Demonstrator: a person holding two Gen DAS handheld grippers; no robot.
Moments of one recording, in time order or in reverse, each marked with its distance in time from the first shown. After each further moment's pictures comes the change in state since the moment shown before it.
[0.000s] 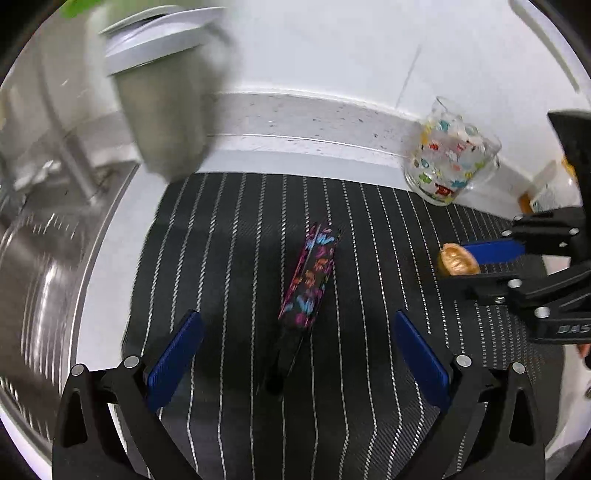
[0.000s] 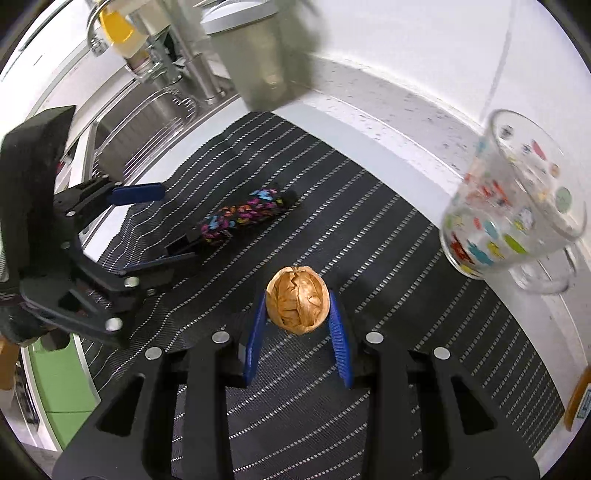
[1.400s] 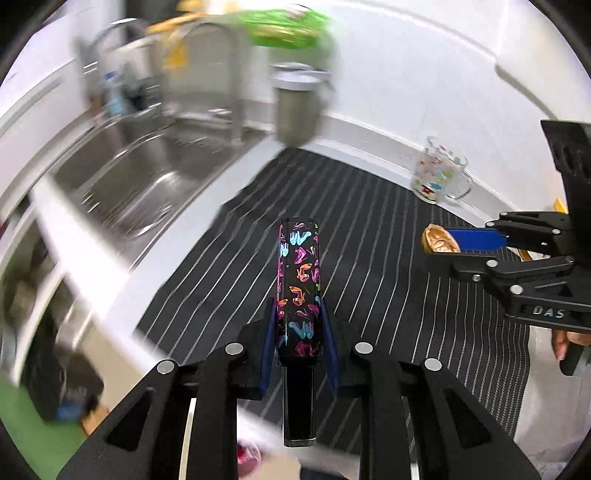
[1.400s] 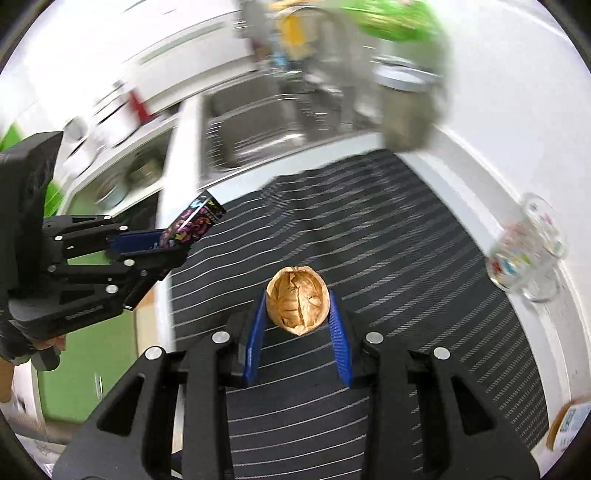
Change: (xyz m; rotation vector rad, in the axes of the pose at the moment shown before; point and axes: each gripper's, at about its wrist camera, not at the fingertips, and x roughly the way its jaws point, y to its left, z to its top) left arm -0.188 -0.079 -0.171 -0.415 -0.132 0.270; right arm -0.101 0.120 -0.090 -0.417 -0.116 0.192
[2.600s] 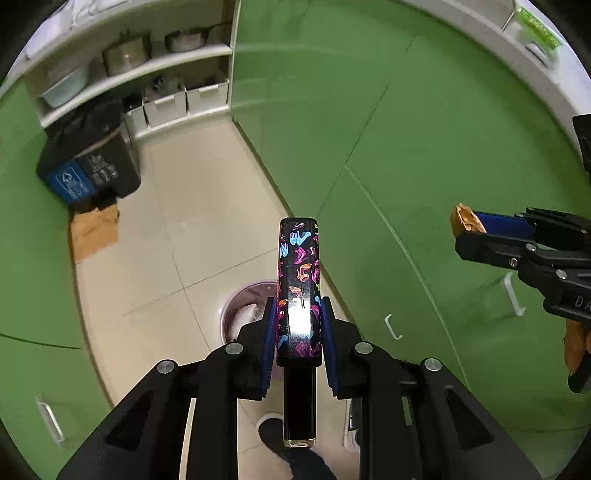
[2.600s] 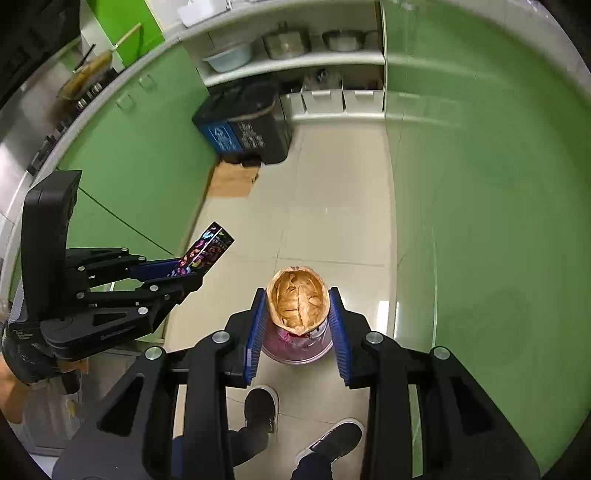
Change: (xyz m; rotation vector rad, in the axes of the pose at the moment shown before) left arm 0.098 0.213 -0.426 -0.560 0.099 0.179; right arm 0.309 0.281 -0.188 -0.341 0.241 0.255
